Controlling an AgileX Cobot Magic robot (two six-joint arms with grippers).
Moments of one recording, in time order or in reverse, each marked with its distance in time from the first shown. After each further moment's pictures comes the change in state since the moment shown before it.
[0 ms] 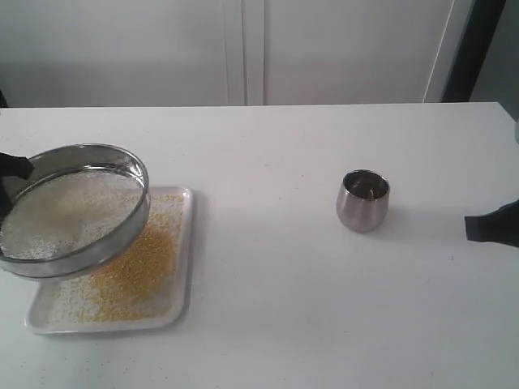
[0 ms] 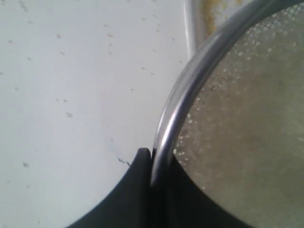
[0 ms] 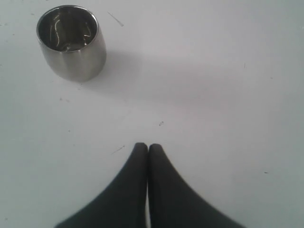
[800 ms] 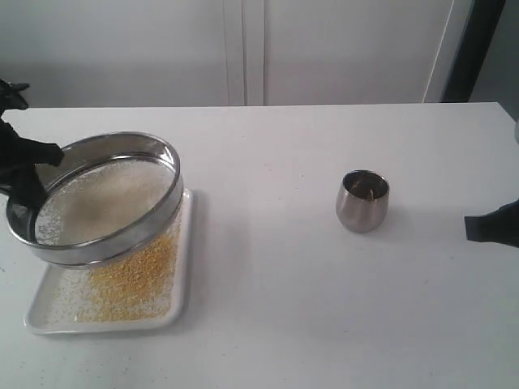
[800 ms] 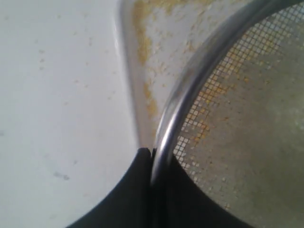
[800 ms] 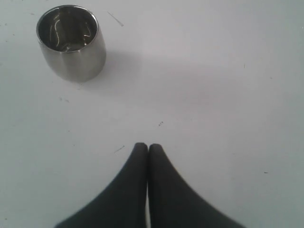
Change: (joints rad) left arm -0.076 -0.003 -0.044 -0.070 0.056 -0.017; right arm 0.000 0.000 0.000 0.000 0.000 -0.002
